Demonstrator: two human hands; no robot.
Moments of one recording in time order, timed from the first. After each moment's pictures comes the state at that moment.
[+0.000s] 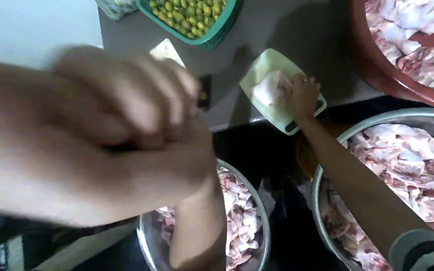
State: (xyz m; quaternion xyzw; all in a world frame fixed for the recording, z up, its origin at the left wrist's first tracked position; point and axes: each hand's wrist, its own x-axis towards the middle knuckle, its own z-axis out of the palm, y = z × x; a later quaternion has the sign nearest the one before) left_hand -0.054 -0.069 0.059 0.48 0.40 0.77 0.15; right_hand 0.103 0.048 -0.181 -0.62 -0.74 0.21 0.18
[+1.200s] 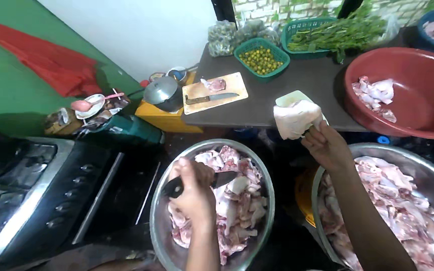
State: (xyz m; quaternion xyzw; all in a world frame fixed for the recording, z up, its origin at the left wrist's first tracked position) left_hand -0.052 -0.361 0.087 0.24 0.54 0.80 0.04; right_hand 0.147 -0.160 0.027 -0.21 -0.34 0.82 0.42
